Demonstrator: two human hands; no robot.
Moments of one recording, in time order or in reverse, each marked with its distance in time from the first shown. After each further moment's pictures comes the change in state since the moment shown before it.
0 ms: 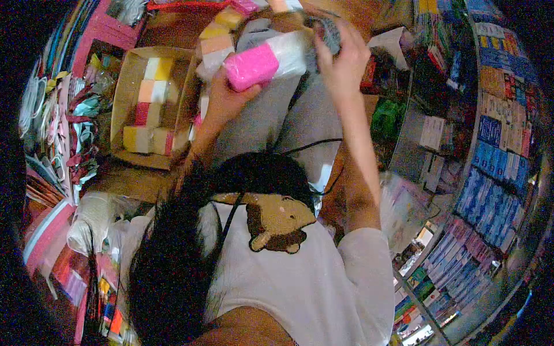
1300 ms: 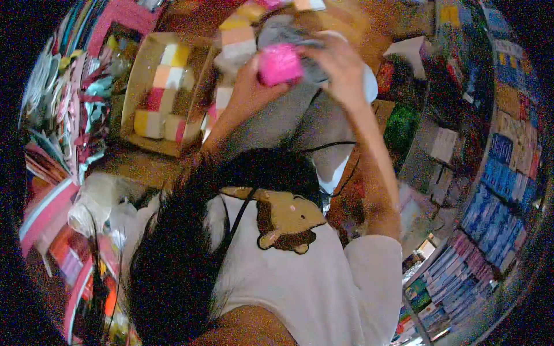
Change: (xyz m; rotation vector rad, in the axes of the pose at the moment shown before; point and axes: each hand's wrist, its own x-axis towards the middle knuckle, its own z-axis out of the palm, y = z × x) left_hand -0.001 0.010 -0.001 0.172 -0.112 -0.053; right_hand -0.027 0.008 0.013 -0.033 -0.302 -0.431
